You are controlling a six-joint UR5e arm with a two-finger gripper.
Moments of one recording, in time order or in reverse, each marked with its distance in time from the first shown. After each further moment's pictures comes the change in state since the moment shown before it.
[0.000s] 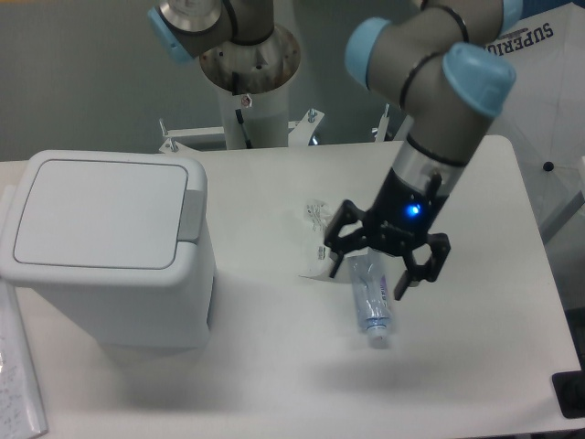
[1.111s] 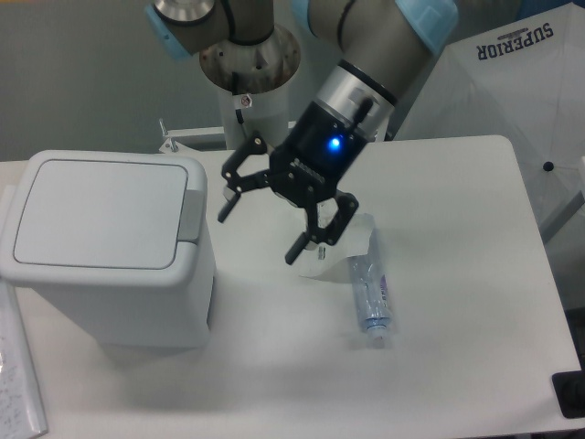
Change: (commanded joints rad) arm -0.064 0.144 -0.163 0.003 -0.160 -0.060
